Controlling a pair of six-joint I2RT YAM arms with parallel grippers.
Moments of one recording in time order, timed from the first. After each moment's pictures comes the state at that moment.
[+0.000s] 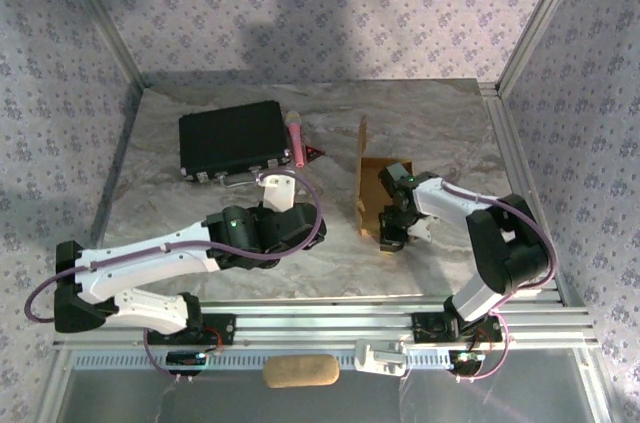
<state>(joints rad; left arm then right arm) -1.31 1.25 1.22 -0.99 -0.78 -1.03 0.46 1.58 0.85 -0.75 -0.24 2.07</state>
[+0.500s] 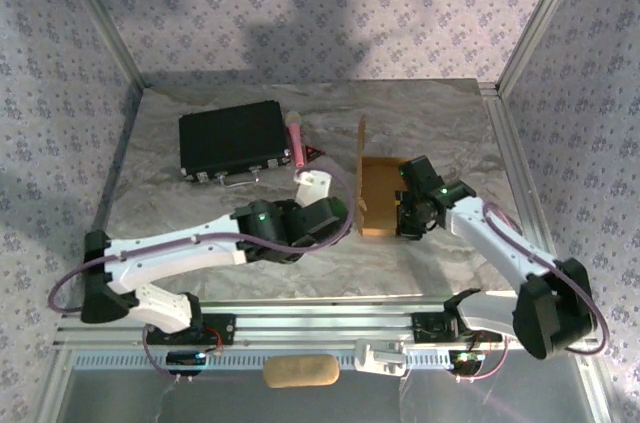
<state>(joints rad) -1.31 1.43 1.38 -0.91 -0.60 -0.88 0.43 1.19 0.84 -0.80 -0.01 1.96</state>
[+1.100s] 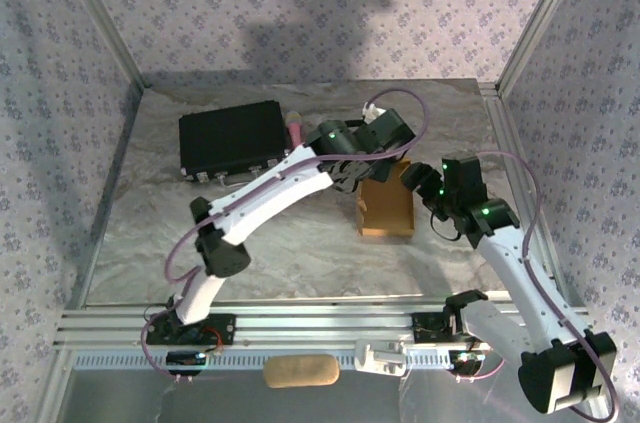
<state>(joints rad) -1.11 2.14 2.48 -1.34 -0.44 -0.59 0.26 0.91 0.81 -0.63 -0.08 0.88</state>
